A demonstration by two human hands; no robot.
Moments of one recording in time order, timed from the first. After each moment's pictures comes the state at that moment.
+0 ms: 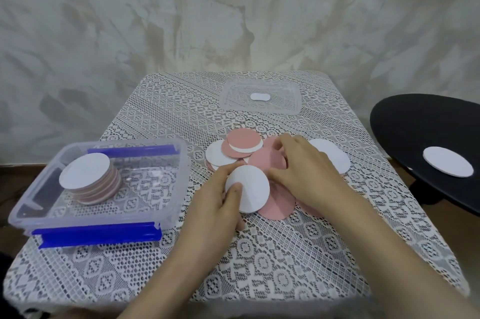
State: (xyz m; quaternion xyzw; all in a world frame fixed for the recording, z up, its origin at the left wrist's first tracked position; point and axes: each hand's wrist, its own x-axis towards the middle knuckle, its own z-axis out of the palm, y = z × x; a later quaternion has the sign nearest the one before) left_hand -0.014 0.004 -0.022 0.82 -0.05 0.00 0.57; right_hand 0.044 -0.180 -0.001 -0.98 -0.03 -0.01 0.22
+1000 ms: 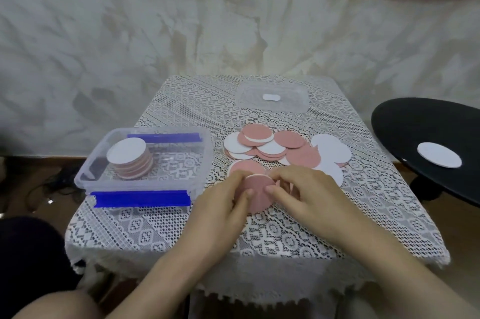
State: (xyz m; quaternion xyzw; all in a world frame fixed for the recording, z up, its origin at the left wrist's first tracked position) left_hand -0.061 0.032 -0.013 0.91 -0.15 0.05 0.39; right_hand -0.042 -0.171 -0.003 -0.93 -0.21 -0.04 0.29
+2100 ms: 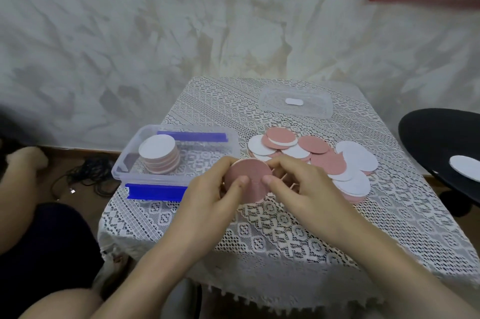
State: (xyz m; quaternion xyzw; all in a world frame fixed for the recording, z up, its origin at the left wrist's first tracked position) left_hand -0.067 0.081 0.008 0.85 -0.13 0.10 0.51; right_hand -0.043 -0.119 0.013 -0.86 -0.22 -0.04 0.45
